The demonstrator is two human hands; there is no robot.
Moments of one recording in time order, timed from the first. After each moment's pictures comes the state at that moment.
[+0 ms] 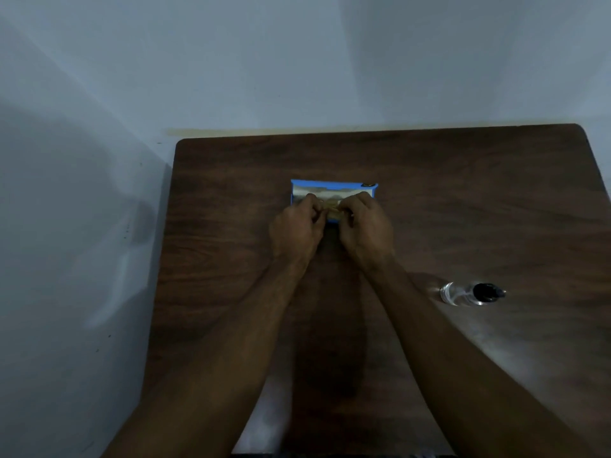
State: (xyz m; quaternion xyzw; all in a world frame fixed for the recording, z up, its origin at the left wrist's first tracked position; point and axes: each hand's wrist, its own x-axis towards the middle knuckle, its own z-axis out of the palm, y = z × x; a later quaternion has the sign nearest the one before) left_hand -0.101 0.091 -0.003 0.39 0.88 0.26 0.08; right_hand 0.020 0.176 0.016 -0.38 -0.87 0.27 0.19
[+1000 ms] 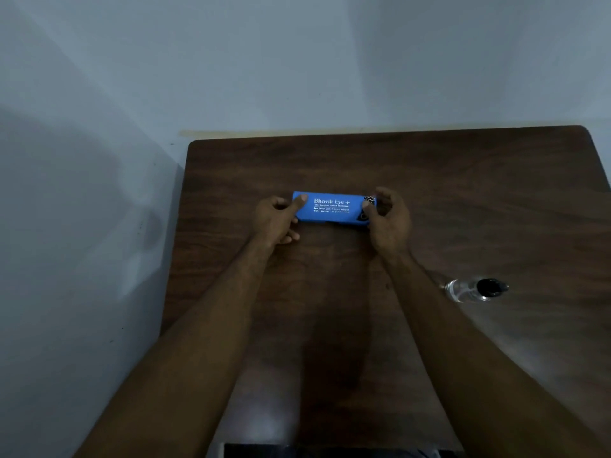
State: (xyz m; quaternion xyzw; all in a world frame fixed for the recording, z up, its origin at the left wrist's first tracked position) left_hand -0.151 0.070 0.007 0.07 0.80 0.45 0.39; right_hand 0.033 0.190 0.004 -0.54 -0.62 0.50 0.26
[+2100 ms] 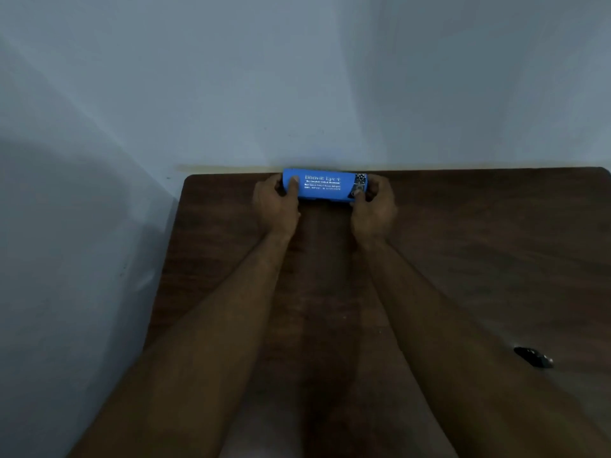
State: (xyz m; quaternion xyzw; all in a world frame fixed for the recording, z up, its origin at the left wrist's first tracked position) left_hand -0.215 0.162 -0.036 0.17 0.83 0.53 0.05; right_hand -0.070 0.250 -0.006 -0.54 -0.62 0.45 0.36
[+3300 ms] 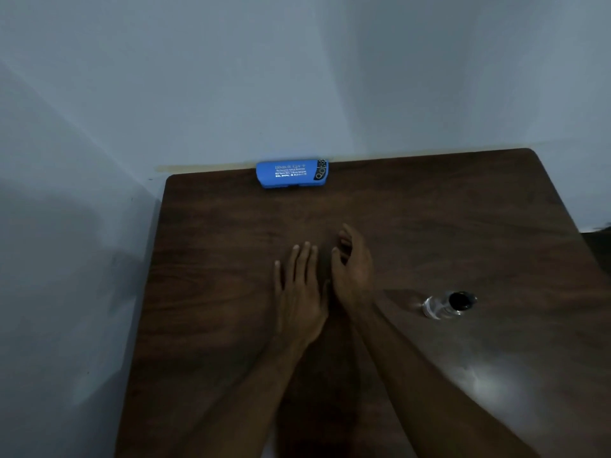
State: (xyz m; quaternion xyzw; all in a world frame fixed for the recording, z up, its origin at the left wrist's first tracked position) left_hand -0.018 0.035 -0.032 0.48 0.86 0.15 0.07; right_hand 0.049 0.140 -0.012 -0.48 -0.69 0.46 0.30
